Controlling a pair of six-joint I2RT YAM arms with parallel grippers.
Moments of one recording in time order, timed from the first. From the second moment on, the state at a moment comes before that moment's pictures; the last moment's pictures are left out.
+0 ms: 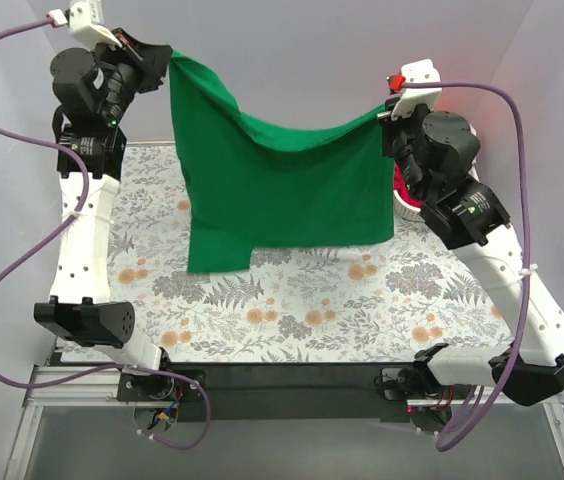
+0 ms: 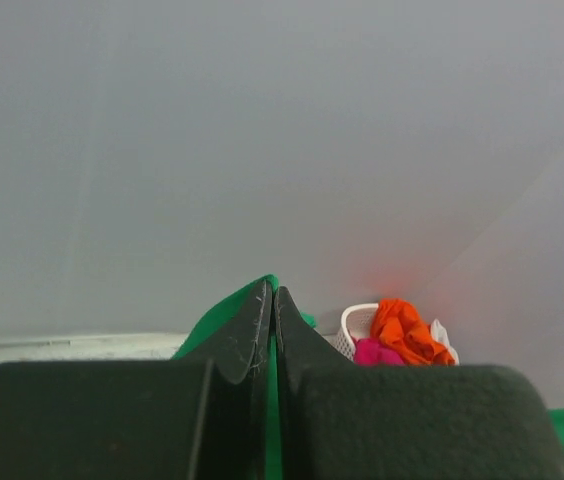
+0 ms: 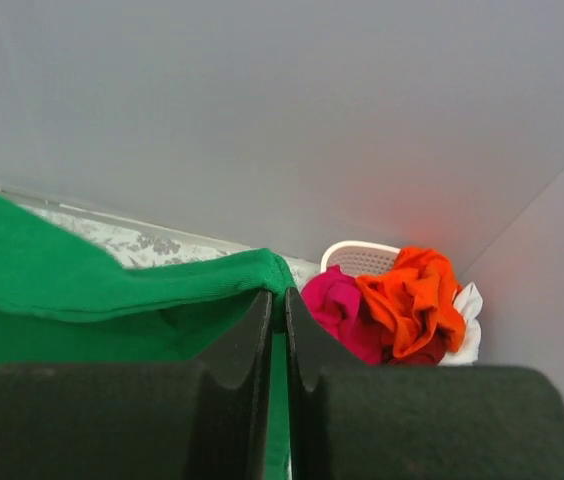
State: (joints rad) left arm -0.06 1.57 2.01 -0.25 0.25 -0.50; right arm 0.64 1.25 1.64 -0.38 0.48 -0.20
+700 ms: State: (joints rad) left arm -0.05 1.08 1.89 -0.25 0.39 -0.48; right arm 0.64 0.87 1.67 -0.49 0.22 -0.13
